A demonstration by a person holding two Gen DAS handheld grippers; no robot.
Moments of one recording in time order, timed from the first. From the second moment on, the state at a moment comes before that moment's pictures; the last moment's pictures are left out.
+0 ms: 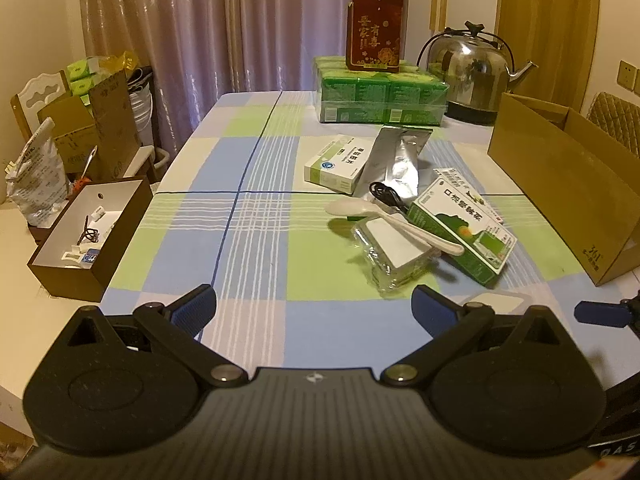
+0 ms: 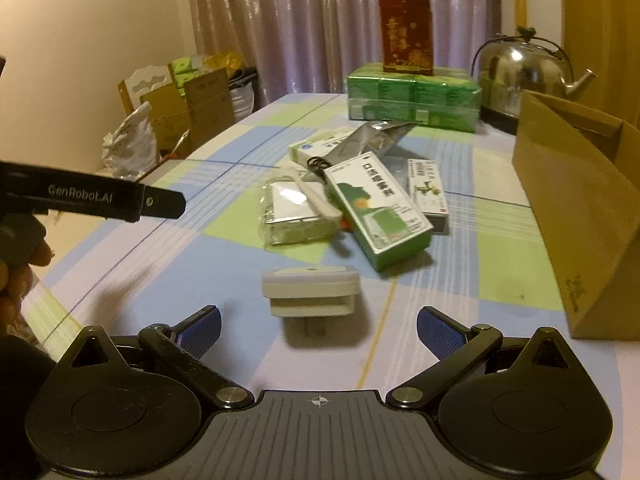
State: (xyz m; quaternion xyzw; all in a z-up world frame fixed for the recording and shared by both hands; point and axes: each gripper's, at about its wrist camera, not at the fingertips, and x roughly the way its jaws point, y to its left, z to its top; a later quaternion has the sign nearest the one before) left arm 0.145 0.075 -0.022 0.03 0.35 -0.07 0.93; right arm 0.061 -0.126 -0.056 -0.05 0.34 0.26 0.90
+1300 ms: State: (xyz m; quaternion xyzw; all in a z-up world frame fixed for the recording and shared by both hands) left arm 0.238 0.029 -0.073 0.16 0.34 -0.28 0.88; right arm 0.115 -0.153 -0.075 -0.05 0.33 0.20 0.92
